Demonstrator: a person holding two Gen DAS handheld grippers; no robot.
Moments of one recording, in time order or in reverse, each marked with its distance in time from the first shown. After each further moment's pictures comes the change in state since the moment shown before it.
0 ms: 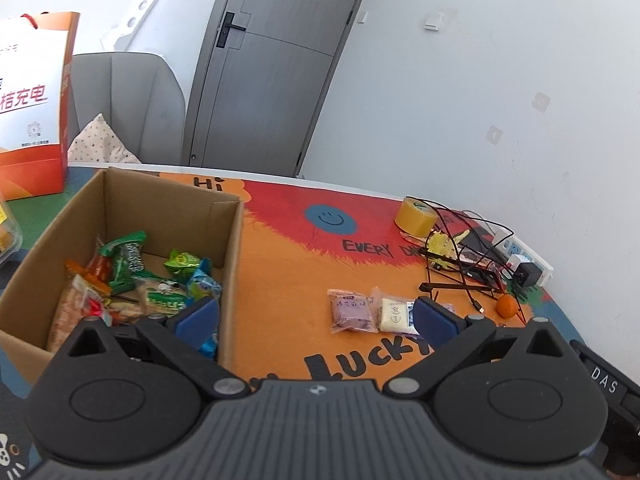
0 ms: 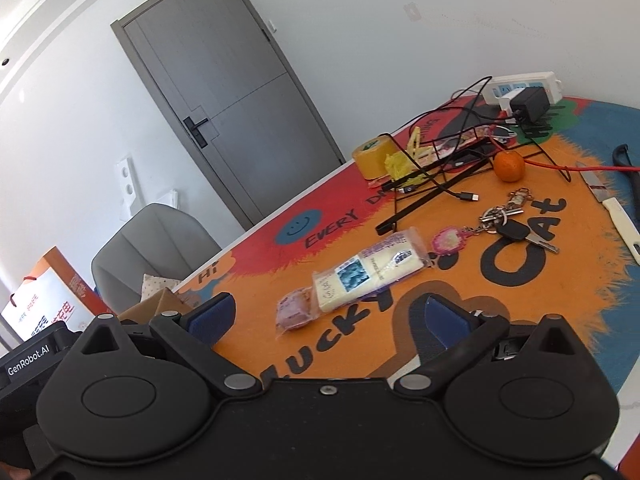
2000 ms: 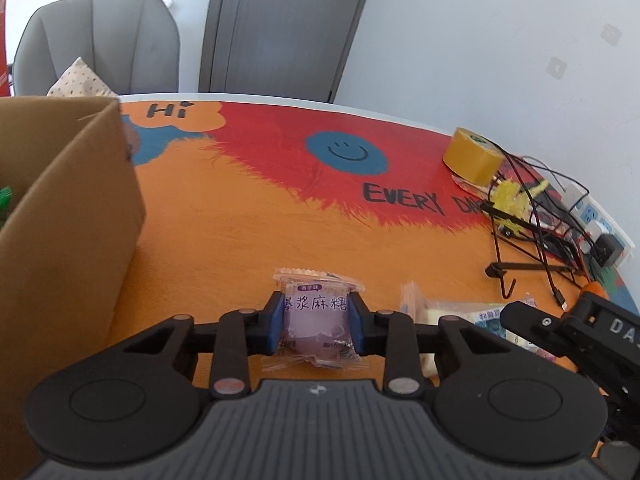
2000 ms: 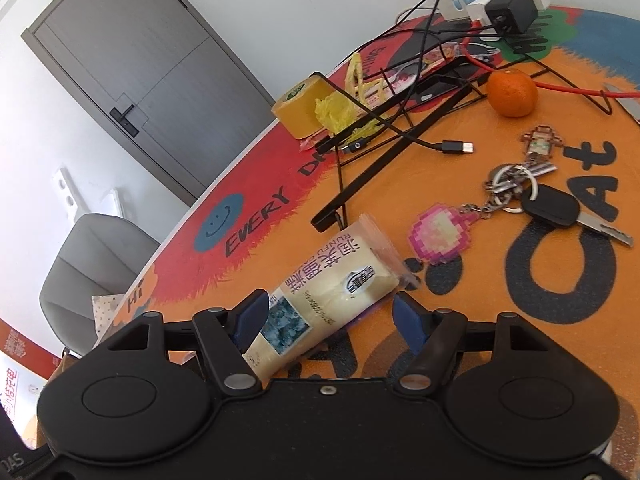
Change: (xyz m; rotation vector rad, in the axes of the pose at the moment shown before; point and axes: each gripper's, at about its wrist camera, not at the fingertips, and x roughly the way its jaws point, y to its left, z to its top) left arm 0.170 -0.026 -0.007 -0.017 0.180 0.127; right arm 0.139 -0.037 0.028 0.175 0.155 -0.113
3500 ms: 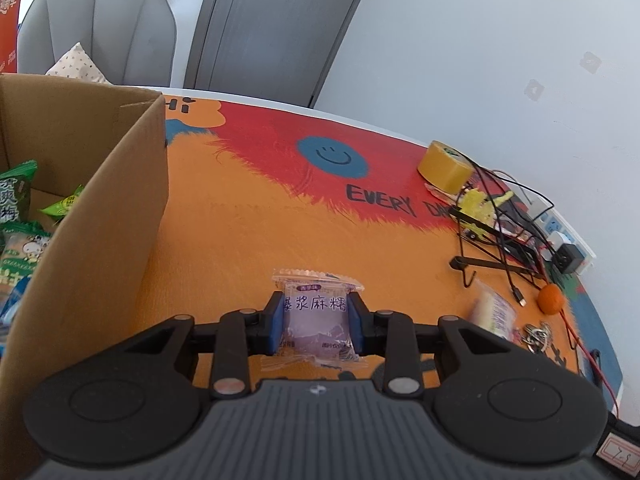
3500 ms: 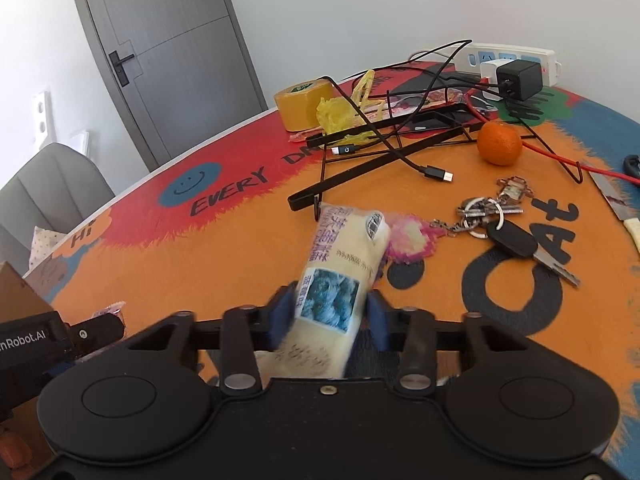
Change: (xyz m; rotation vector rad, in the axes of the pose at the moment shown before) left arm -0.037 0.014 -0.014 -0.044 -0.008 -0.108; right arm -0.018 0.011 -0.030 -0.265 -0.053 -0.160
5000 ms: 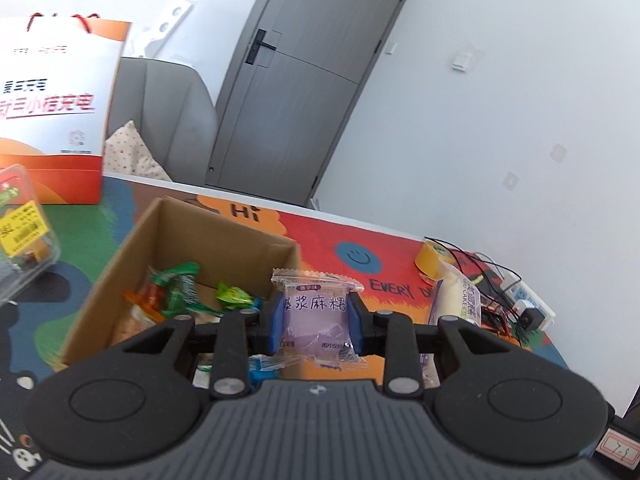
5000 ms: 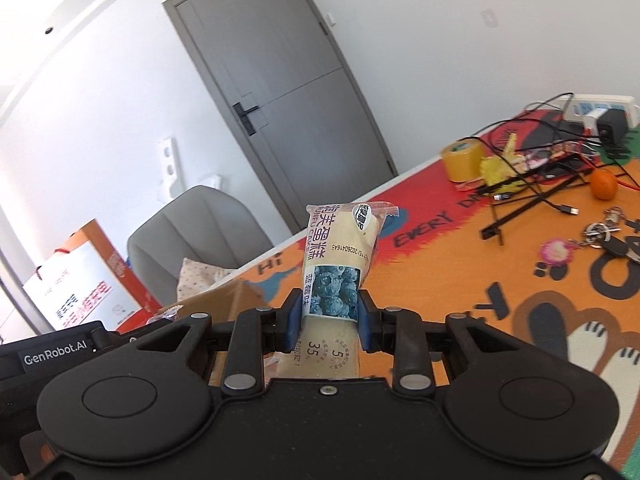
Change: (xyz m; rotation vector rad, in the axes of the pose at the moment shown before) left arm -0.163 0.074 0.020 -0.034 -0.235 -0.018; right arm -0.116 0.096 -0.019 -0.024 -0.147 0.367
